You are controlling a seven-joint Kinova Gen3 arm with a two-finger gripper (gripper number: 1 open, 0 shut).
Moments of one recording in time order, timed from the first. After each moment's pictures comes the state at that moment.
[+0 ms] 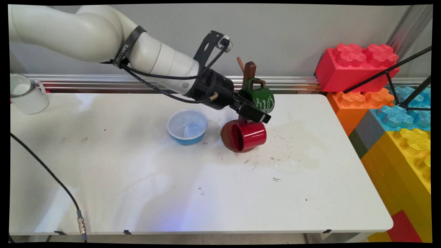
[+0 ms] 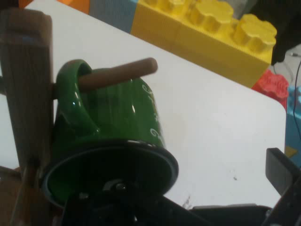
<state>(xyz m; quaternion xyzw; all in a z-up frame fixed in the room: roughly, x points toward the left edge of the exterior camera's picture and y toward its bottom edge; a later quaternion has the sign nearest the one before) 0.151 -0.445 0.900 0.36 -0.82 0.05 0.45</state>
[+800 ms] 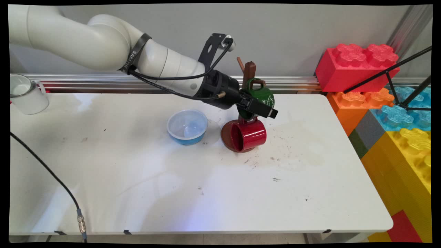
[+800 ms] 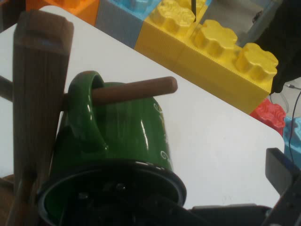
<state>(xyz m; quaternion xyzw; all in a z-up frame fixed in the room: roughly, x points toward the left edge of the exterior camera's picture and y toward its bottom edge) 0.143 -0.452 0.887 0.40 -0.78 0.04 0.48</state>
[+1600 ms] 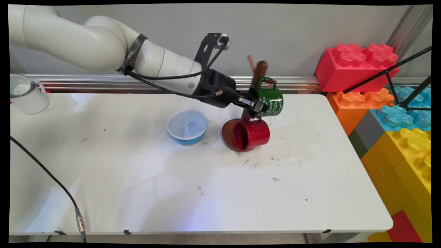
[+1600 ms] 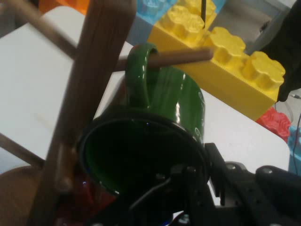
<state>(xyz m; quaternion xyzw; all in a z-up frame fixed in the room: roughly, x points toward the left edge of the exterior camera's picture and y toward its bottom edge) 0.151 -0.451 0.886 0.42 -0.77 0.04 0.48</state>
